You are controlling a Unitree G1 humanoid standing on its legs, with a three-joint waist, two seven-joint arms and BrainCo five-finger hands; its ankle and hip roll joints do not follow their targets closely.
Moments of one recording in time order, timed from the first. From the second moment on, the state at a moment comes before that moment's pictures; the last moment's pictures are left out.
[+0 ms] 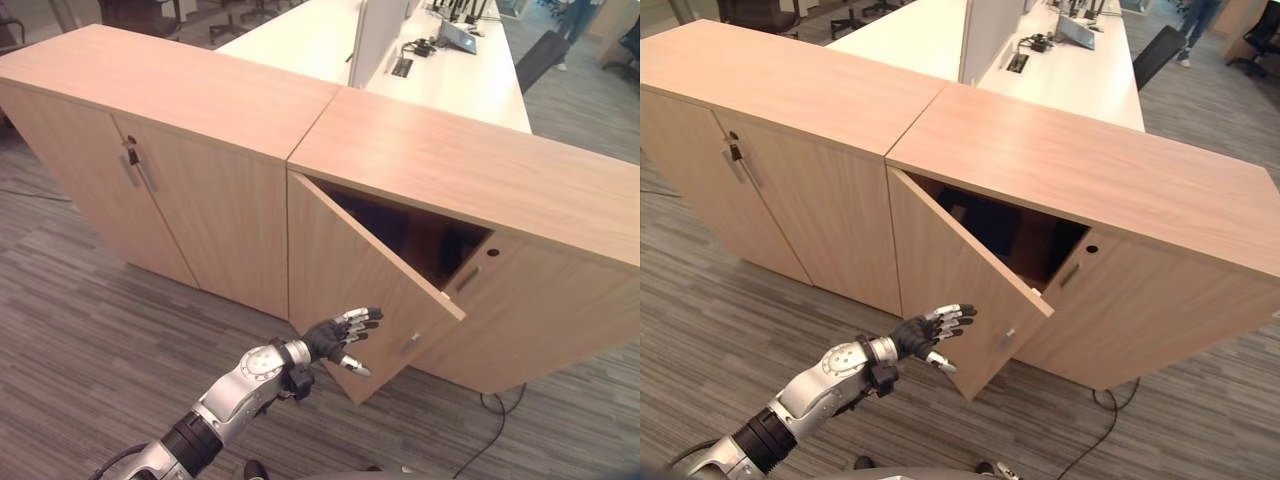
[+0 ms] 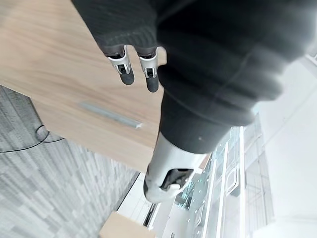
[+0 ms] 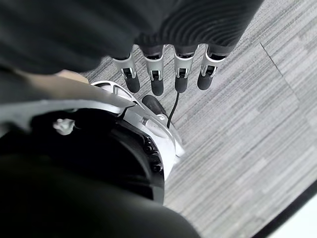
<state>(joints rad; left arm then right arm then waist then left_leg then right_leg) -0.19 0.43 -0.62 0.09 -0.56 0.10 -0.31 0.00 -0.18 0.43 1.35 -0.08 0.07 0.18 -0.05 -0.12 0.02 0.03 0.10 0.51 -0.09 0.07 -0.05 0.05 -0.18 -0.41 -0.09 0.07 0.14</state>
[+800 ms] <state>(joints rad) -0.33 0.43 -0.38 0.31 -0.46 0.04 -0.11 0.04 -0.27 0.38 1.28 -0.04 0.05 0.15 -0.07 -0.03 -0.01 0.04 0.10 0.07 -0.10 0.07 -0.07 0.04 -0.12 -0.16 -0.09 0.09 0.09</state>
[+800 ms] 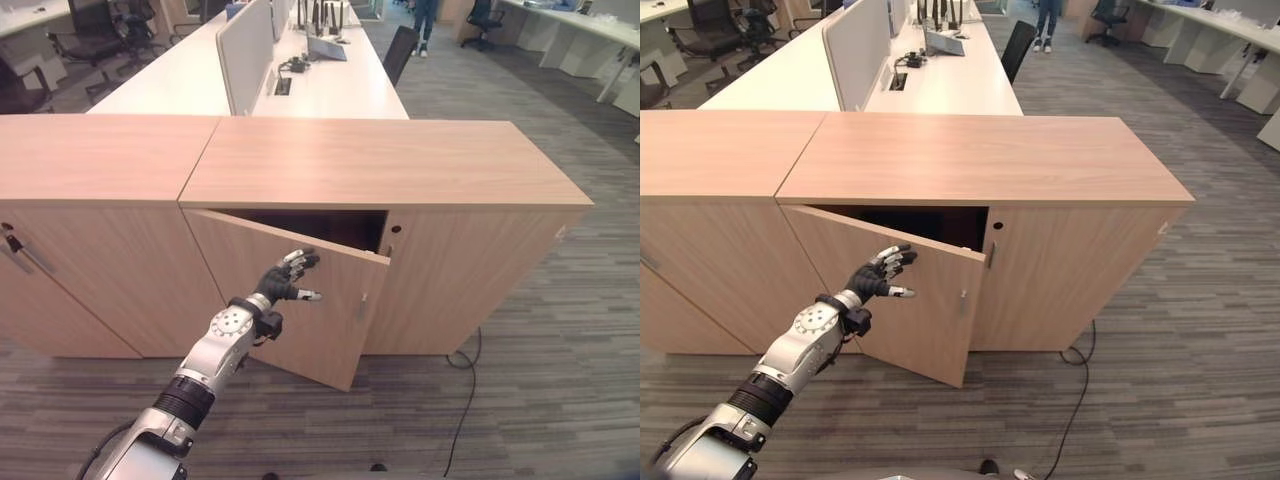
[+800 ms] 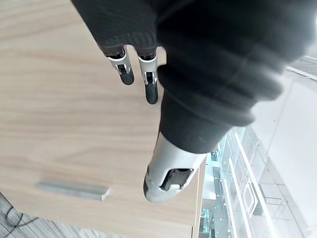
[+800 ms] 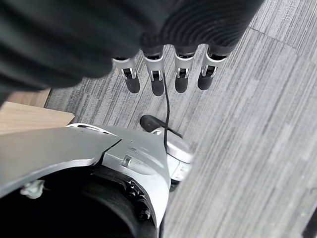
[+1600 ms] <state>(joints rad) 0.21 0.42 -0.29 0.12 -0.55 0.04 -0.23 0.06 -0.25 0.35 1.29 -0.01 0.05 0.16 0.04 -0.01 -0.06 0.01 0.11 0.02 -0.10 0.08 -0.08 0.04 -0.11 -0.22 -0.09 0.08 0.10</state>
